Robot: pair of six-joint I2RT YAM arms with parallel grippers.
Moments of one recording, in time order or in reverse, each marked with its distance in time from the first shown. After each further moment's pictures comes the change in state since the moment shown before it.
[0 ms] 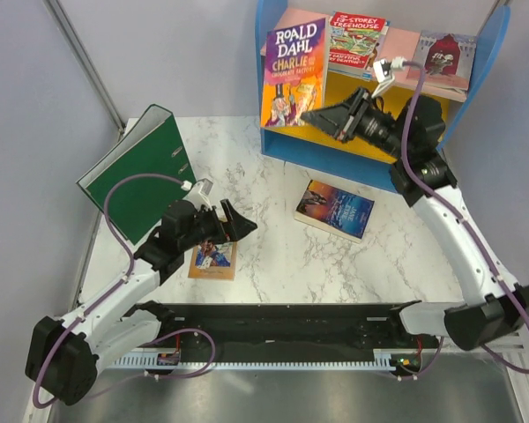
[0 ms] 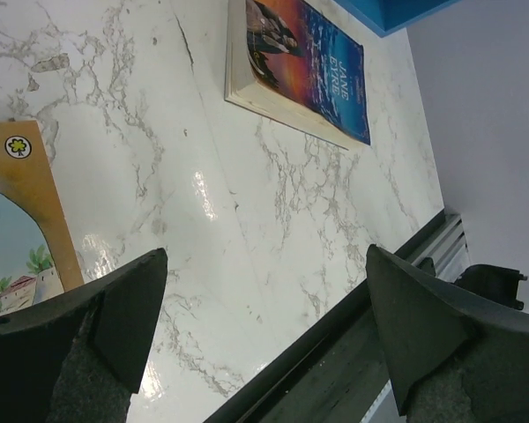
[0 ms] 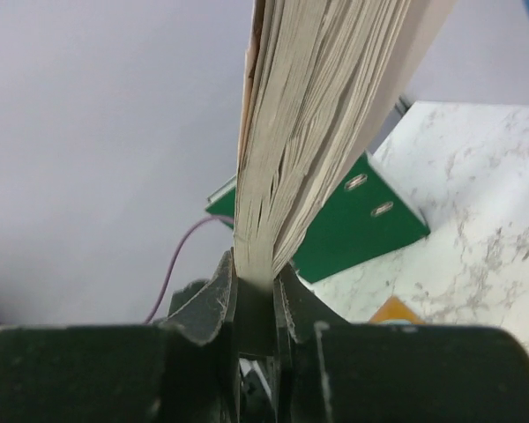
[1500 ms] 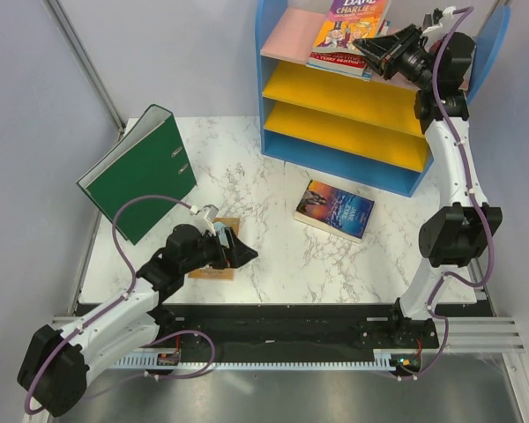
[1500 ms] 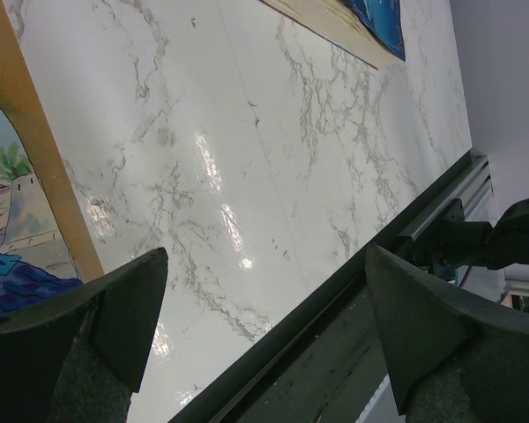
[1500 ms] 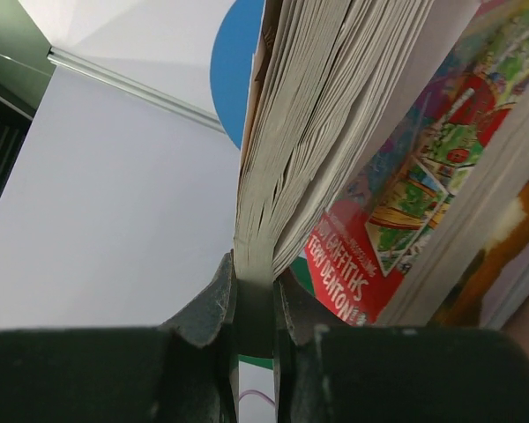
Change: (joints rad) left arm -0.090 -0.114 -0.219 0.039 0.000 0.000; right arm -0.387 0.607 0.645 0.008 -0.128 0.421
